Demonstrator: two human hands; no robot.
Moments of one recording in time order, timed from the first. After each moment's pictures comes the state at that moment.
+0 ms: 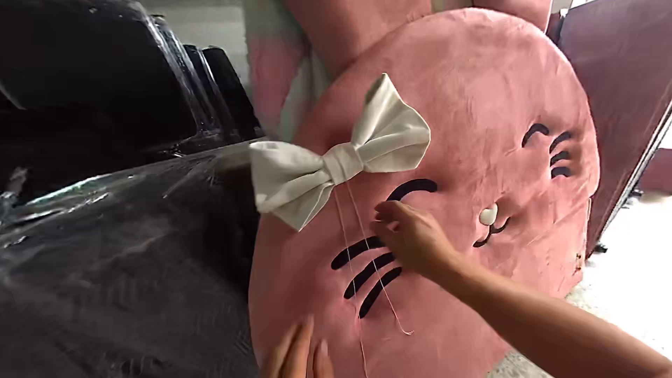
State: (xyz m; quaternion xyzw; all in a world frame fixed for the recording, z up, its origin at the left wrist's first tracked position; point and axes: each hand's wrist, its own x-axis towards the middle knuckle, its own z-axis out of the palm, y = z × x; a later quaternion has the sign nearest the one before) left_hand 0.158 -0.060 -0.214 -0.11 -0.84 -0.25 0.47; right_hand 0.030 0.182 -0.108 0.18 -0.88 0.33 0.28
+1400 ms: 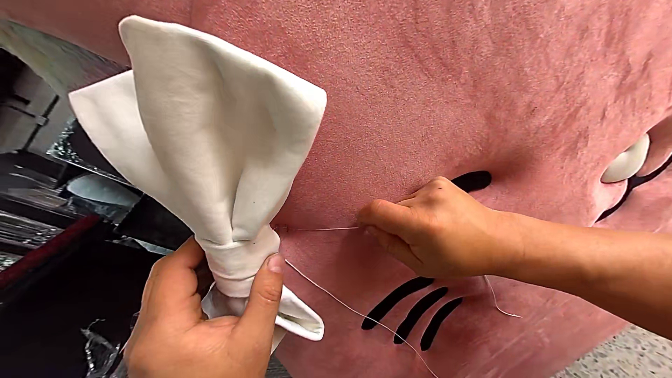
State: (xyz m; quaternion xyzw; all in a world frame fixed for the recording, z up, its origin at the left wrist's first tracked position) left_hand -0.004 -0.013 0.034 -0.15 -0.89 -0.08 0.43; right_hand -0.086 0.232 -0.076 0.42 -0.70 0.36 0.45
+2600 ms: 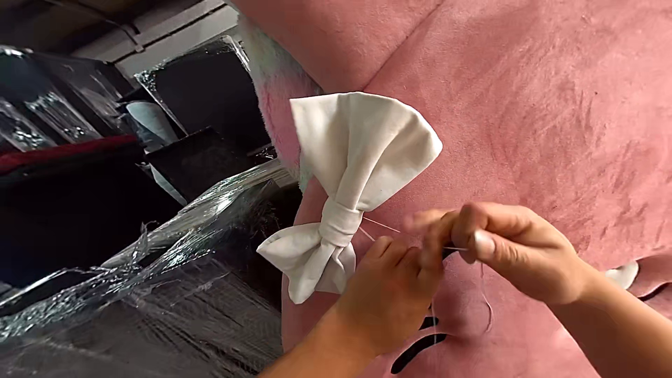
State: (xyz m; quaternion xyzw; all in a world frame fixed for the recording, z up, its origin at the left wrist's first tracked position) left_hand -0.010 0.062 -0.025 -0.41 -0.82 0.06 0.40; right_hand -0.060 0.275 -0.020 0.59 -0.49 0.62 0.12
